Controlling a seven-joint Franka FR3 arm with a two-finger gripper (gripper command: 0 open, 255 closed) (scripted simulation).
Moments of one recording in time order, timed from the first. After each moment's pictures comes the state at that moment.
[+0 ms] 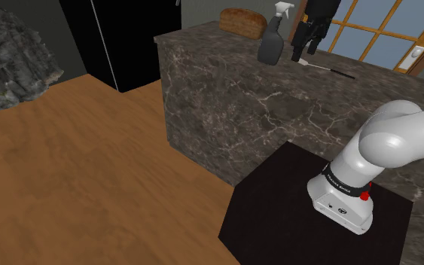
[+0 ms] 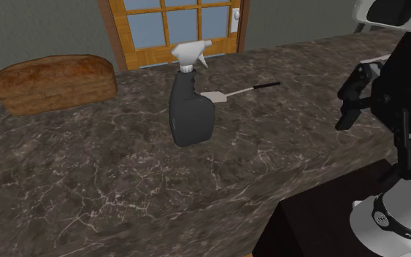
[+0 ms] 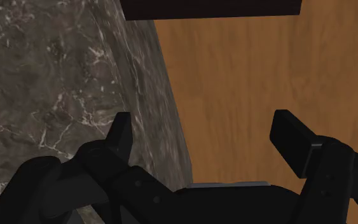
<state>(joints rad) 0.02 -0.80 -0.01 -2.39 -0.05 1.56 0.05</state>
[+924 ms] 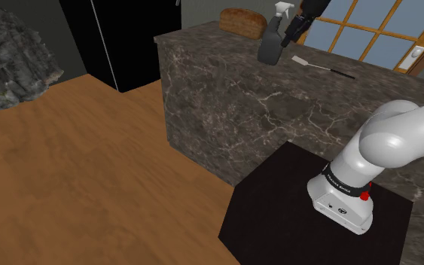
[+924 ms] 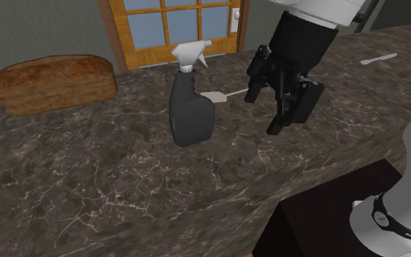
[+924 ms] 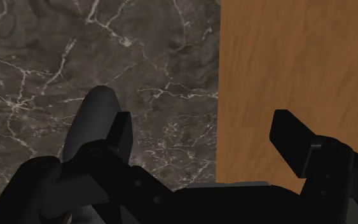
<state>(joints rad) 0.03 -0.66 -0.29 -2.39 -0.10 2.01 -0.29</state>
